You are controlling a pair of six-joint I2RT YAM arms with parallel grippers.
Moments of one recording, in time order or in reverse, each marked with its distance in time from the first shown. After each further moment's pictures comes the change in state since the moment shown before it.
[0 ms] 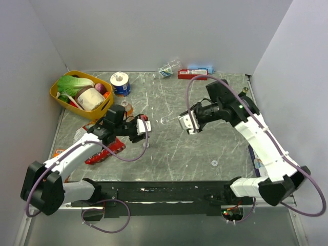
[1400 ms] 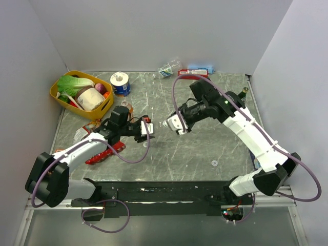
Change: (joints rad) left arm -0.030 0.100 -0.043 0.201 0.090 0.022; right arm 0.138 0.095 0.107 -0.012 -0.054 0.032
